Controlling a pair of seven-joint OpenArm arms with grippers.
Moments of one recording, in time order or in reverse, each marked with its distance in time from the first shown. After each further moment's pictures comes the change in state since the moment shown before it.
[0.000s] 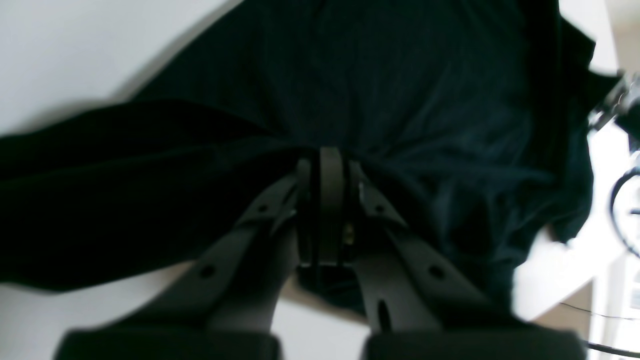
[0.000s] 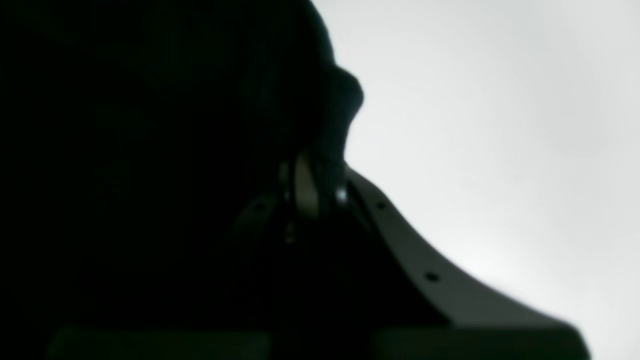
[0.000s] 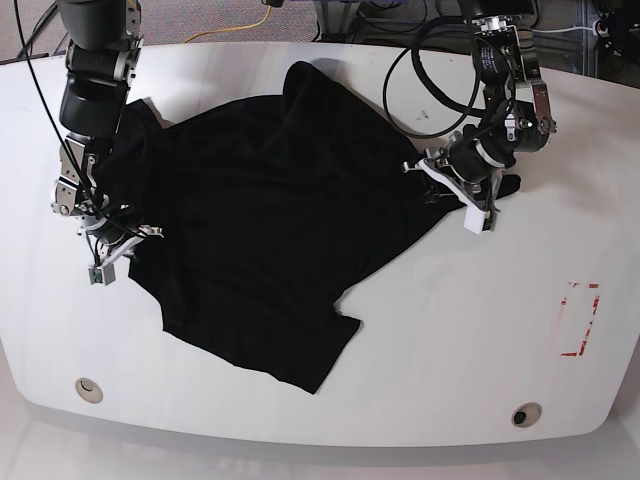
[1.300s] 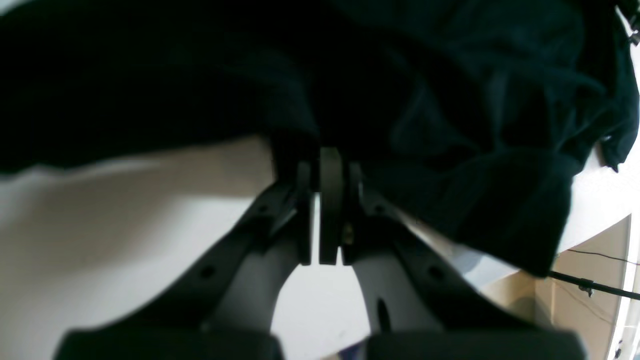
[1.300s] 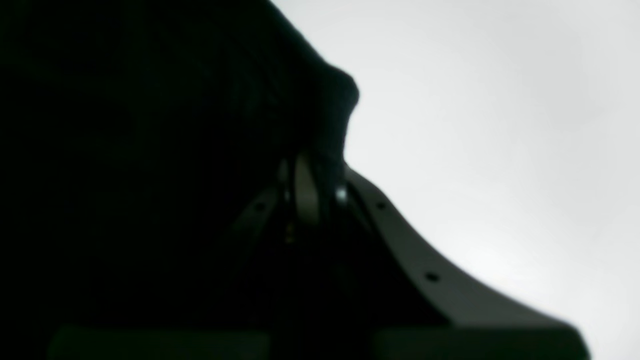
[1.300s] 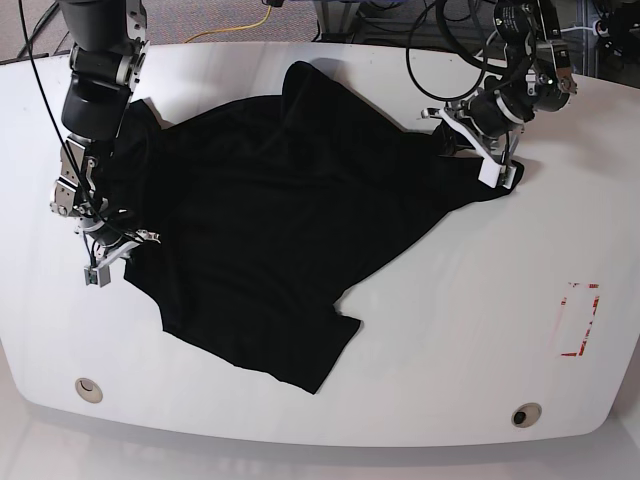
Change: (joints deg) left arm 12.4 -5.0 -4.4 5.5 -3.3 -5.8 0.9; right arm 0.7 -1.2 3.4 -0.2 -1.0 -0.6 -1.0
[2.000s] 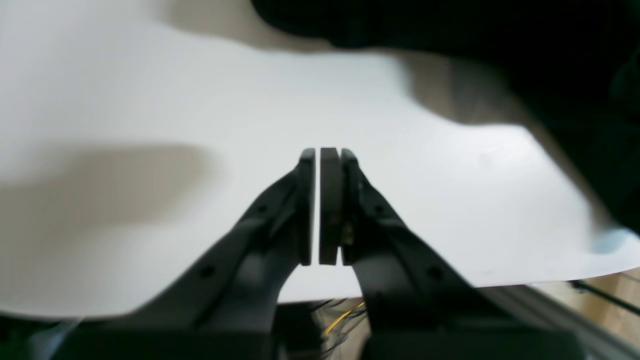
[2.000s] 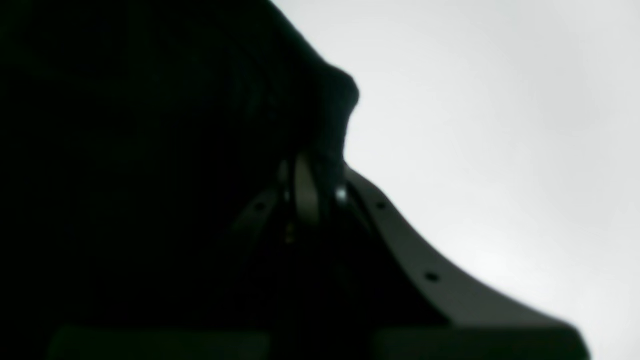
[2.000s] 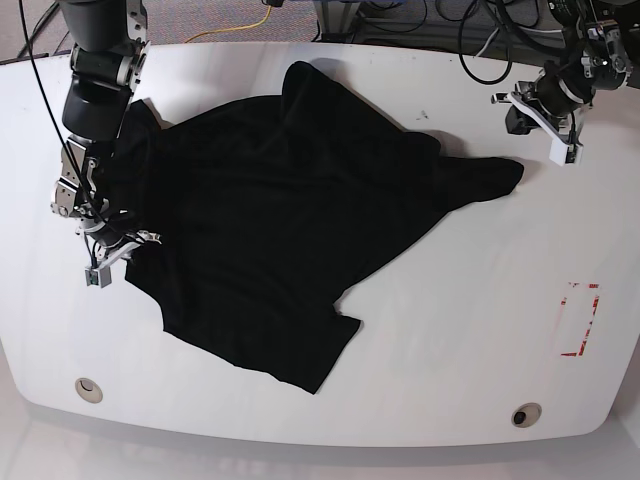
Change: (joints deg) left arm 5.6 -8.3 -10.8 0.2 -4.0 -0.1 0.0; right arm 0.1 -0.1 0.0 0.0 0.0 0.0 0.0
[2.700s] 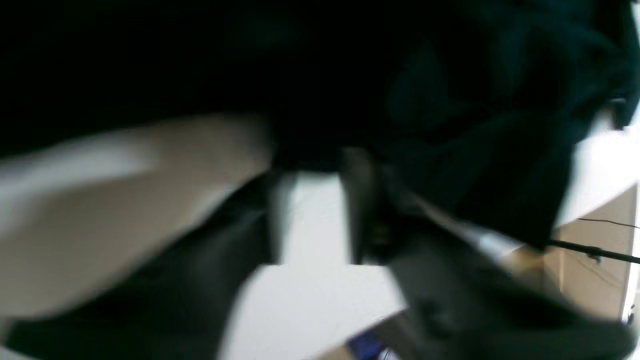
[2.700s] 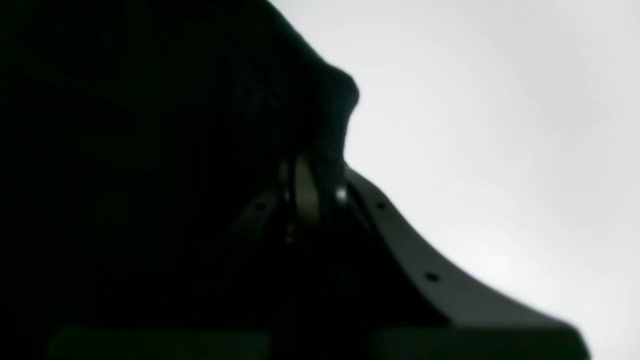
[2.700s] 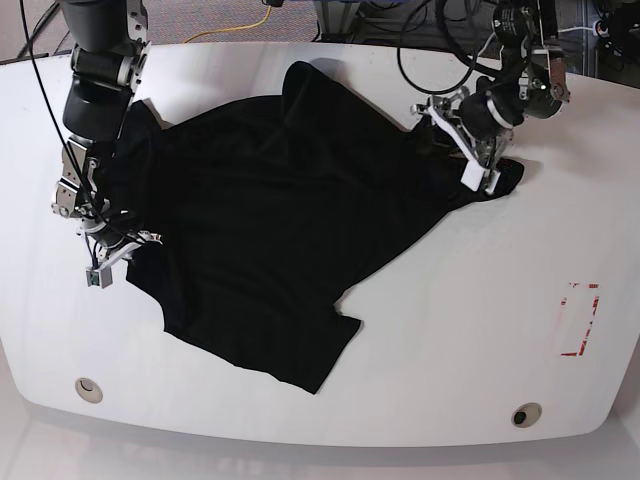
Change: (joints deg) left arm -8.4 6.8 17.3 -0.3 3.7 0.1 0.0; right arm 0.1 -0.2 0.0 0.0 0.0 0.0 0.0
